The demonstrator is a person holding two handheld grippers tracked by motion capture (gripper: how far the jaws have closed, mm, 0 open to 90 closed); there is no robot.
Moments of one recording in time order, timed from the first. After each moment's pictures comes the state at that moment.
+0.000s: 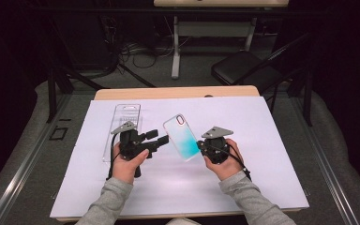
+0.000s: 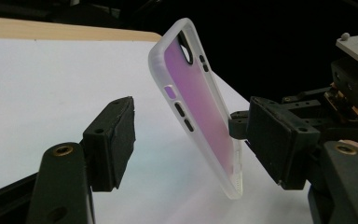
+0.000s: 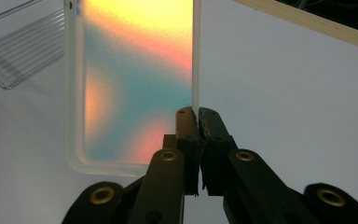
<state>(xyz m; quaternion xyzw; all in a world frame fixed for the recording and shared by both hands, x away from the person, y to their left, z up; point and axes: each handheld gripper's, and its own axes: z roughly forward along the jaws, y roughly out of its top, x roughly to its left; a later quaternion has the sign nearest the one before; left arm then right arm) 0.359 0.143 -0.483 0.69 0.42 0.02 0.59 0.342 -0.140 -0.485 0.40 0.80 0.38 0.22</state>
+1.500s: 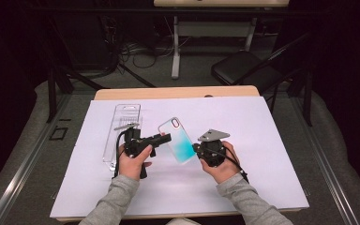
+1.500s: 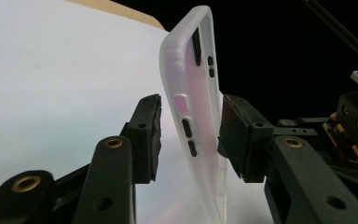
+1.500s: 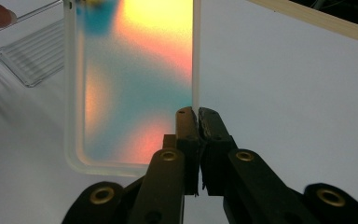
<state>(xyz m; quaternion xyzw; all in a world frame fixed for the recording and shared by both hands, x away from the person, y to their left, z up) 0.369 0.135 -0.496 0.65 0.47 -0.07 0.59 0.337 -0.131 -0.489 0.39 0.81 0.39 0.21</state>
